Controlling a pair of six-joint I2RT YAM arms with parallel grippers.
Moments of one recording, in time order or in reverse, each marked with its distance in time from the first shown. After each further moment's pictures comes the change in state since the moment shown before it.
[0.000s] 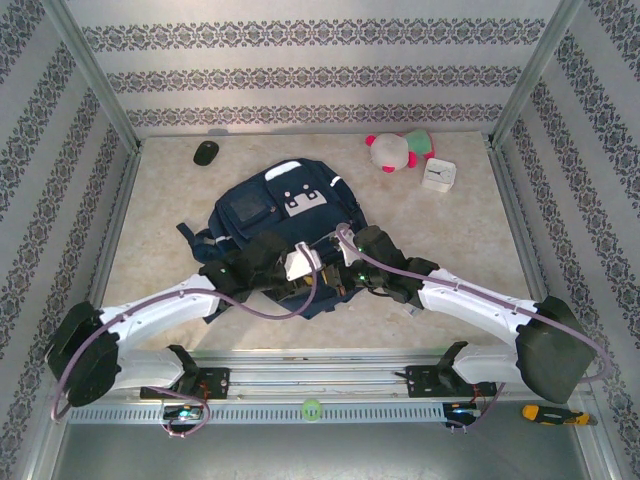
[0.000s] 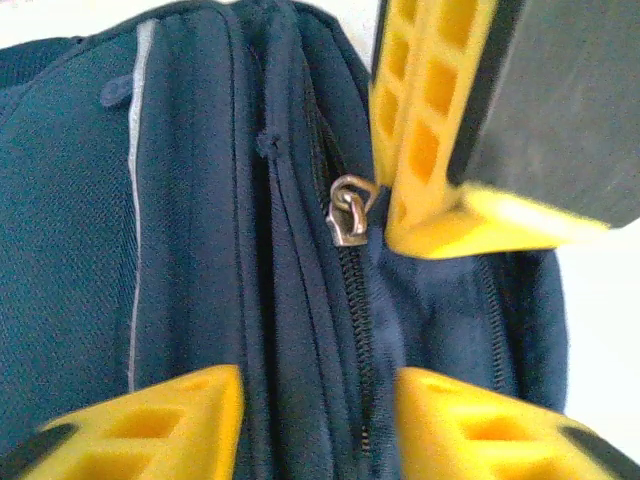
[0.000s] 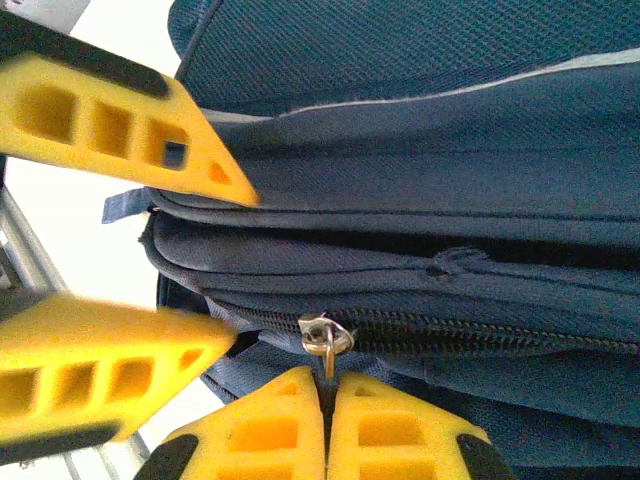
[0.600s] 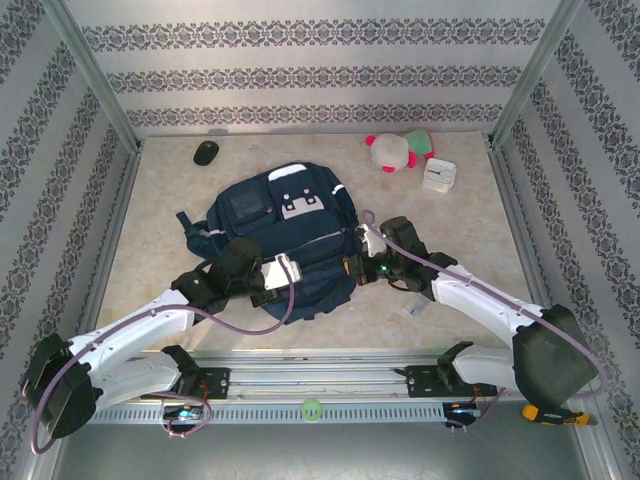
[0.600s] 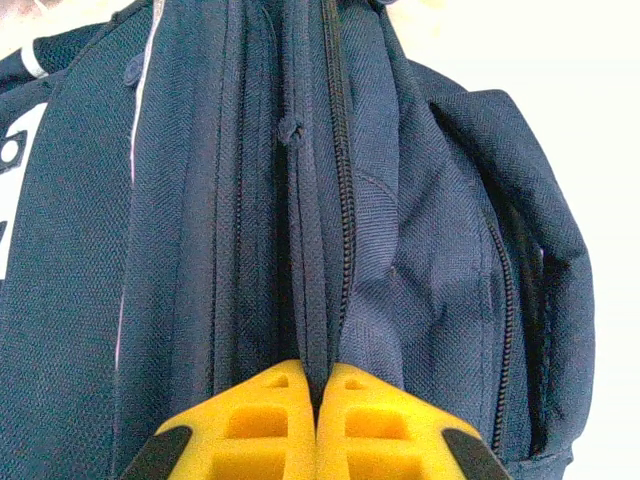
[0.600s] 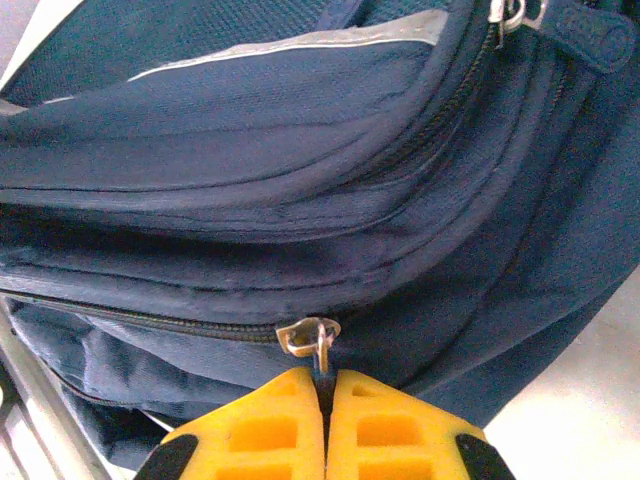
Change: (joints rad) left arm 0.089 -0.228 -0.108 -0.116 0.061 0.171; right arm -0.231 -0.021 -0.049 -0.055 -0.112 -0.068
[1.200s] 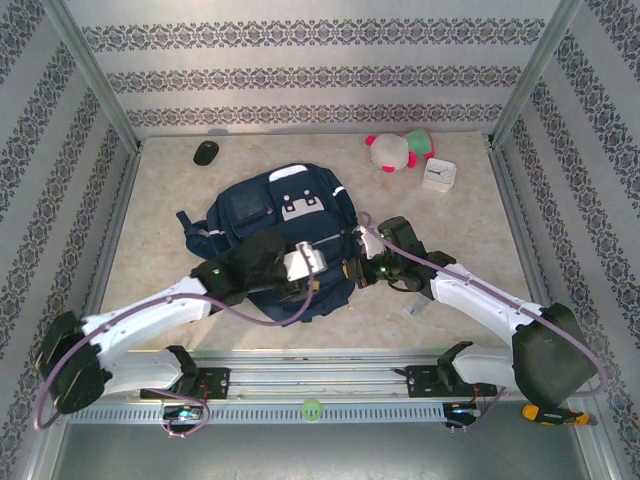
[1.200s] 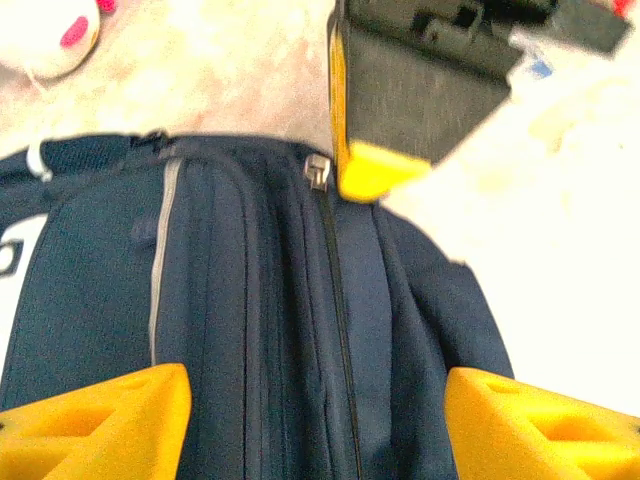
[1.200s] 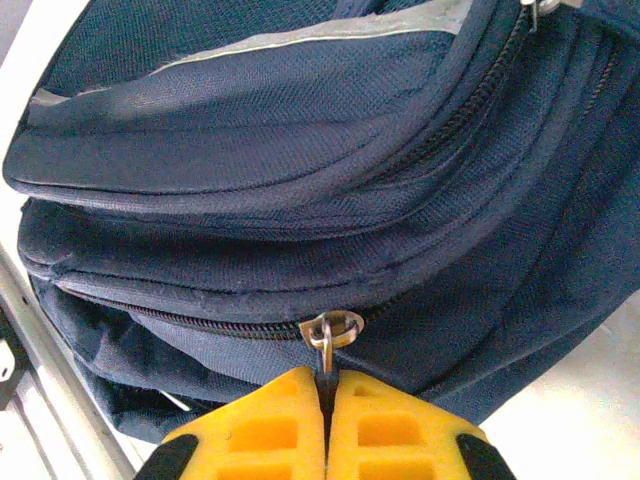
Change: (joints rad) left arm -0.143 0.188 0.190 0.076 -0.039 -0.170; right arm 0.017 0.001 0.014 -0.032 -0.030 -0.025
